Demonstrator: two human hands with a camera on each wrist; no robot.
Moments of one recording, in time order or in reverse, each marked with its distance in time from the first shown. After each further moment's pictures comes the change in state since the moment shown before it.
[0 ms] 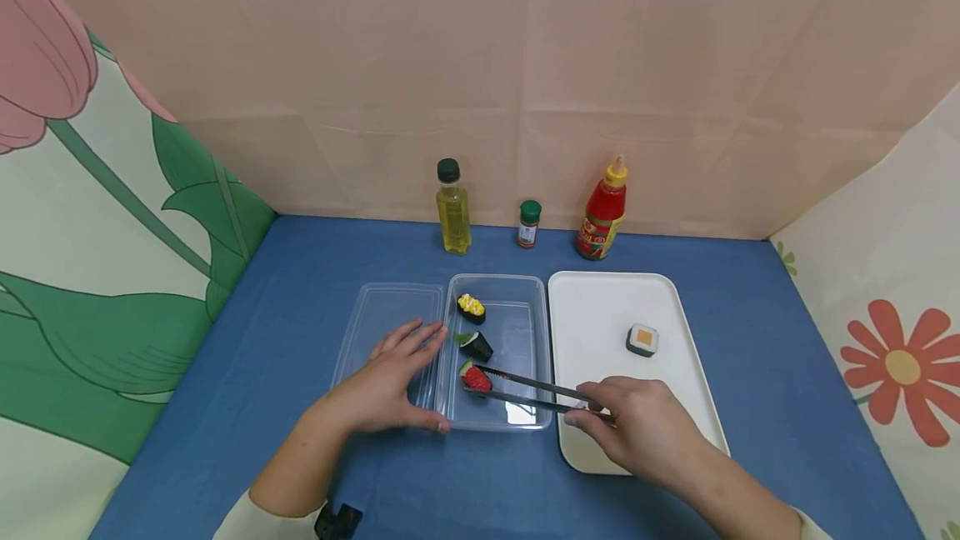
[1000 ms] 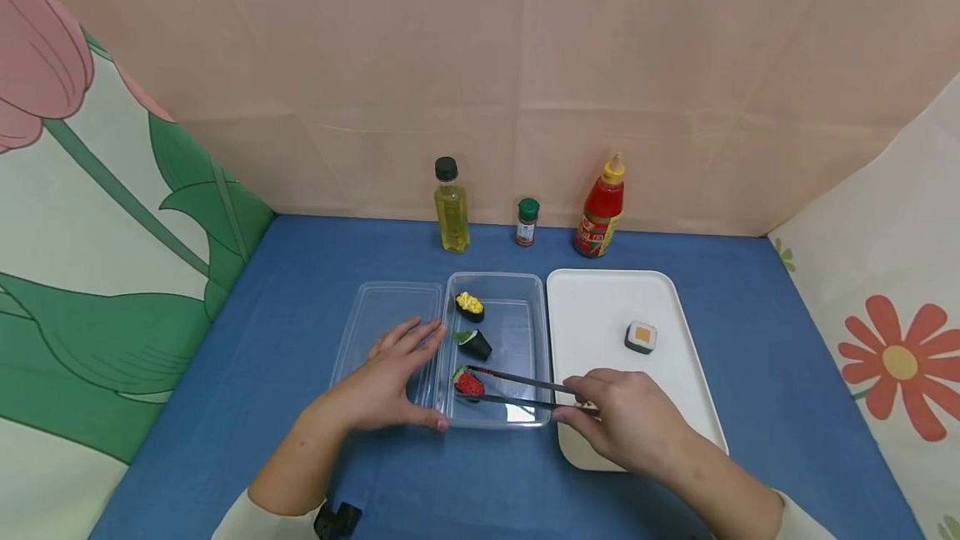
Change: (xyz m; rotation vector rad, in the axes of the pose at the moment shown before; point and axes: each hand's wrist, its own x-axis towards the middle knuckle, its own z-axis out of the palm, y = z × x) left_hand 0.000 -0.001 0.000 0.003 0.001 -0.003; right_hand 0.009 -0.003 0.006 -0.021 -0.108 0.027
